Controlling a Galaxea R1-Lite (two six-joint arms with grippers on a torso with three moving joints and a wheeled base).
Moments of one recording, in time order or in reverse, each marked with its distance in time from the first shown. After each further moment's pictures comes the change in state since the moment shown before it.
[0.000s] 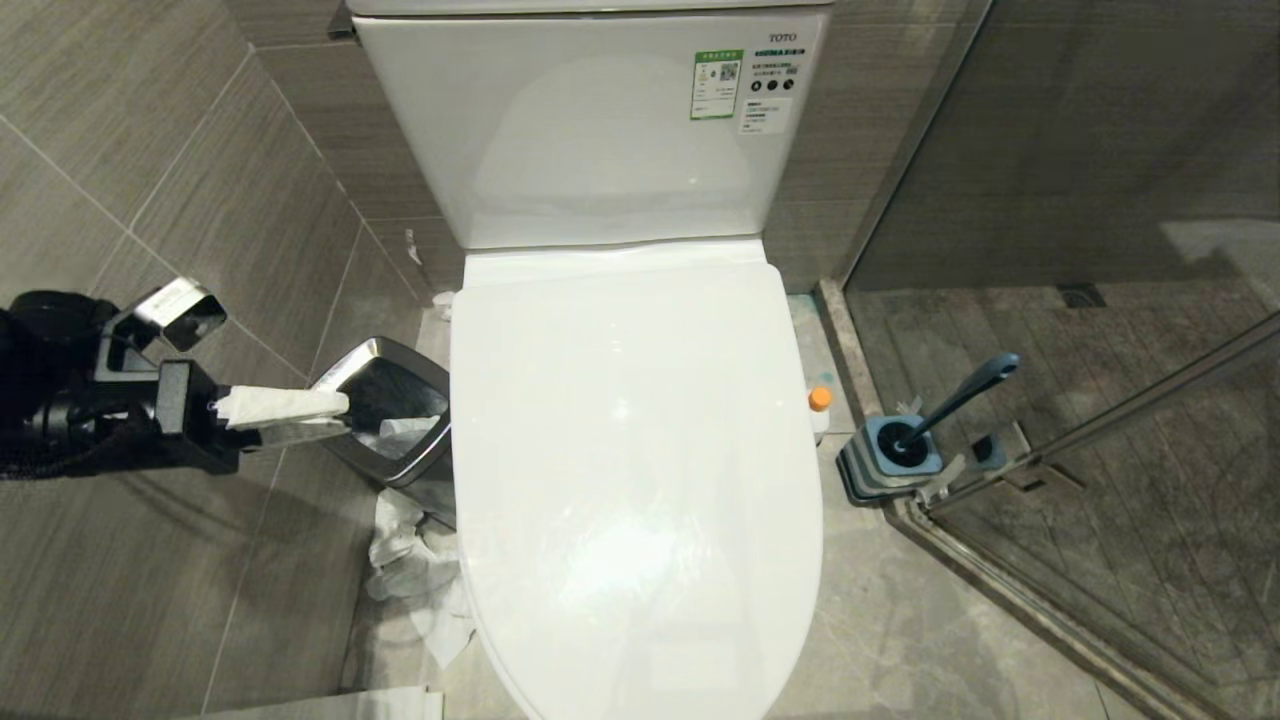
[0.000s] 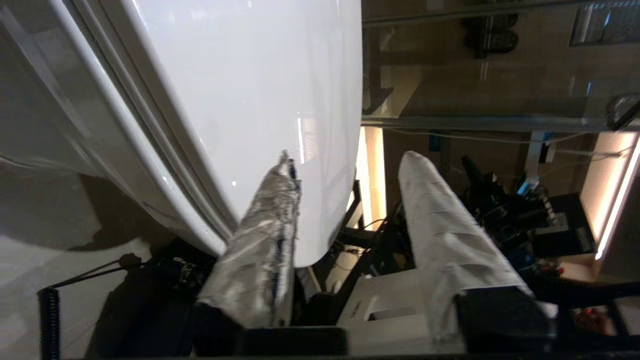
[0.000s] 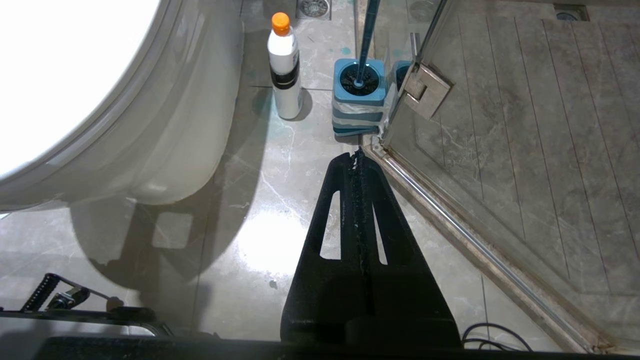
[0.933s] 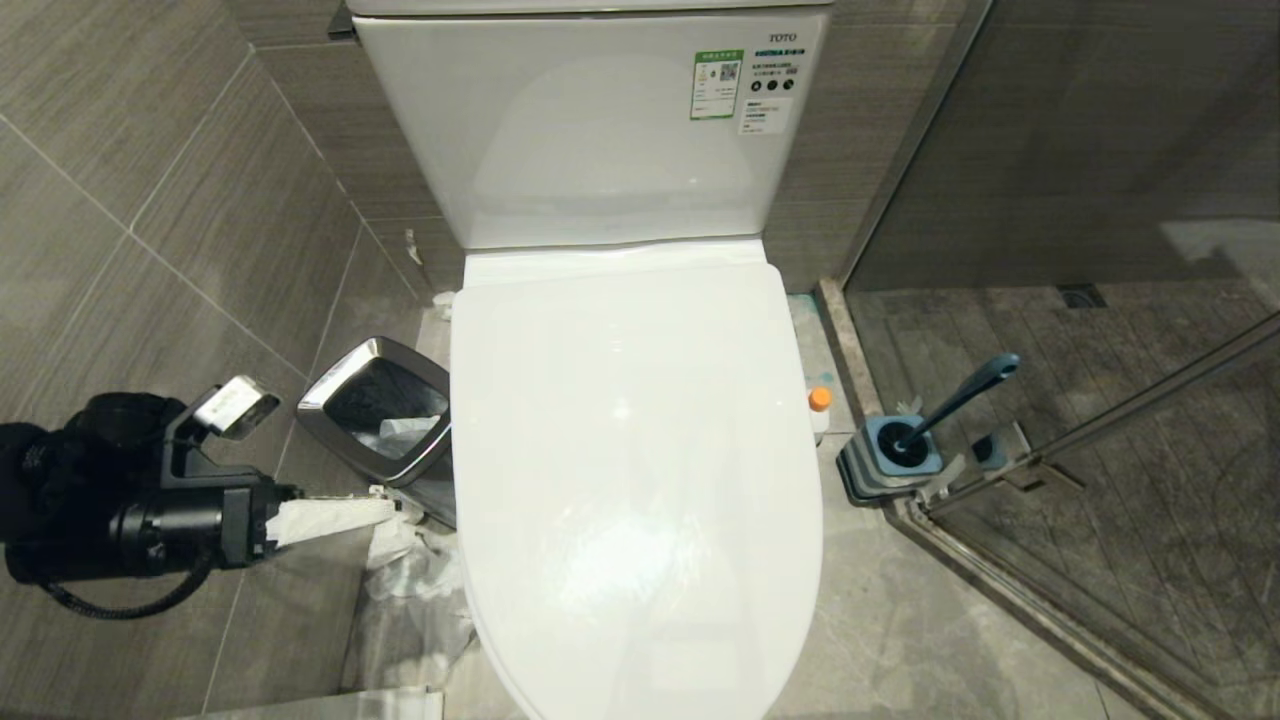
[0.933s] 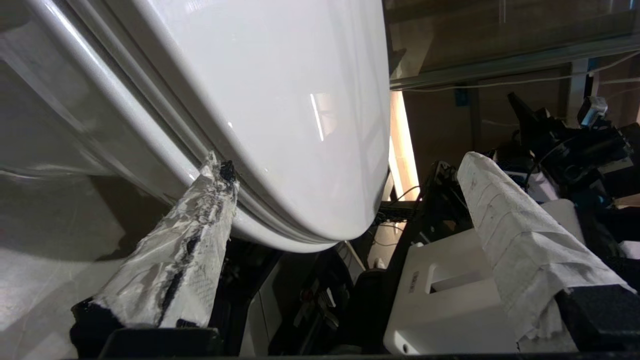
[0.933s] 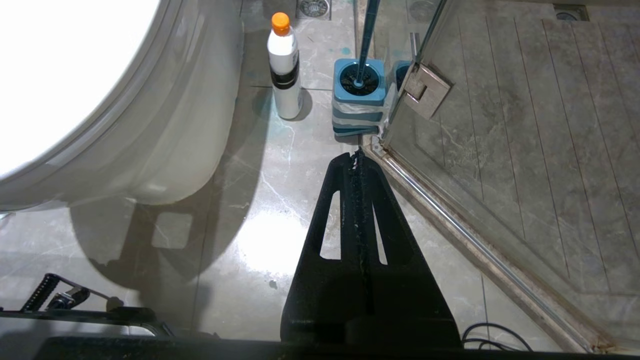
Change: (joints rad) left arm -0.068 0.007 0.384 -0.378 -0.001 0.146; right arm -0.001 0.000 0.000 0.000 0.000 0.000
